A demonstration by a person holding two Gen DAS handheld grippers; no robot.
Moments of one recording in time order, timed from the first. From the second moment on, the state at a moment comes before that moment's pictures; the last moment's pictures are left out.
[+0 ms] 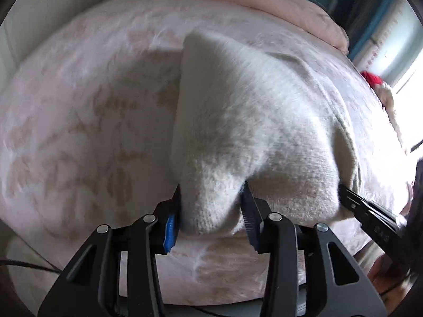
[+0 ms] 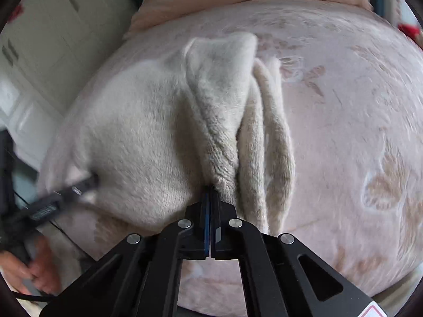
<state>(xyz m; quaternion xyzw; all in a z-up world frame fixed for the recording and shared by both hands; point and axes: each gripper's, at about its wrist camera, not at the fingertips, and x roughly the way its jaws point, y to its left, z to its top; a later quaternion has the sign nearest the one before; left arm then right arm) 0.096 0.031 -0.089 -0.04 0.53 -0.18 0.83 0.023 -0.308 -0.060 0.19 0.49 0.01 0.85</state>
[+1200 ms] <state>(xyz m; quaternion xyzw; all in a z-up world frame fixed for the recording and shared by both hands) 0.020 -0.003 -0.039 0.10 0.48 -0.14 0.86 -0.068 -0.296 -0.008 0.17 0.45 -0.03 0.88</state>
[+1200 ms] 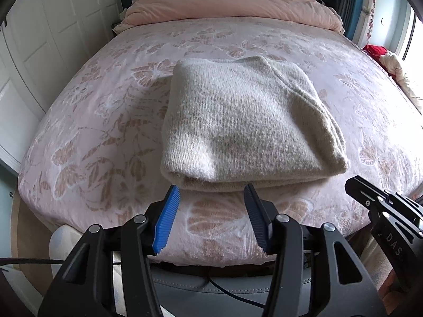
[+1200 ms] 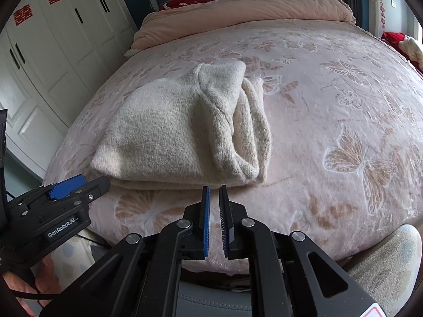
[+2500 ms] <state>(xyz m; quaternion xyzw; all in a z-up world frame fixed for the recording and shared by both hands) 0.008 0.002 -0.044 0.08 0.44 -0.09 0.89 -0.080 -0.284 -0.001 0.13 0.43 -0.09 0.89</state>
